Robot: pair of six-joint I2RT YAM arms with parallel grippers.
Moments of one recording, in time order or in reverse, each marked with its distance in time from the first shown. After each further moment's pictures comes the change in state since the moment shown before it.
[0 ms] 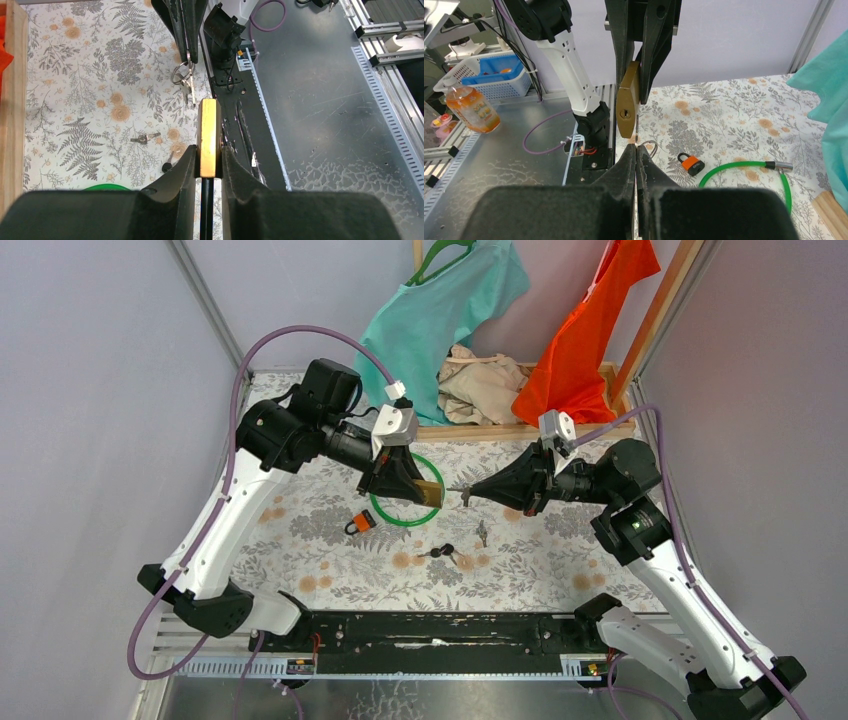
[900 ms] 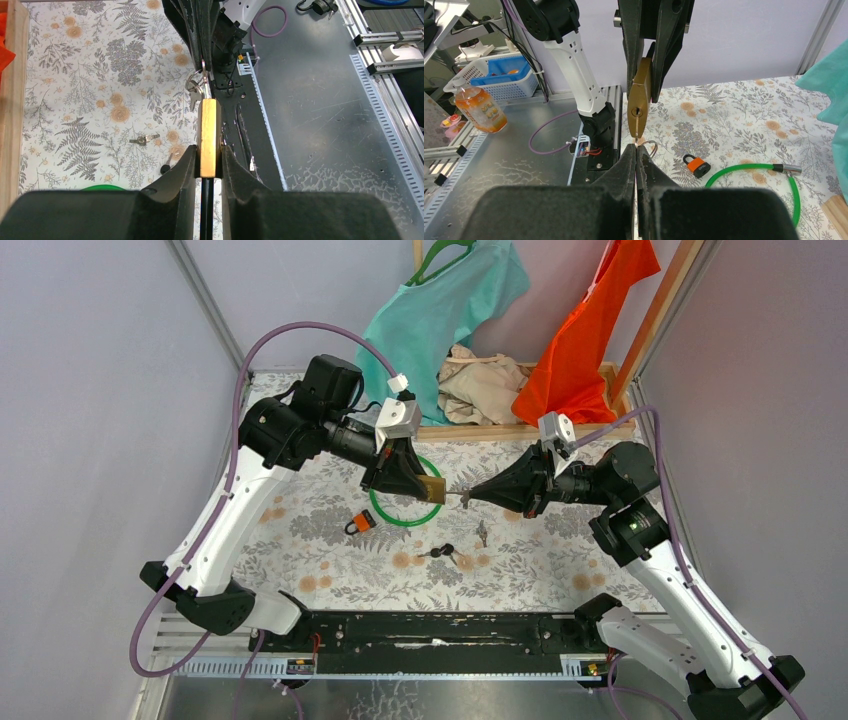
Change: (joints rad) left arm 0.000 0.011 0.007 0.038 -0.002 -0.063; right arm 0.000 -0.007 -0.027 0.040 -0.017 0.032
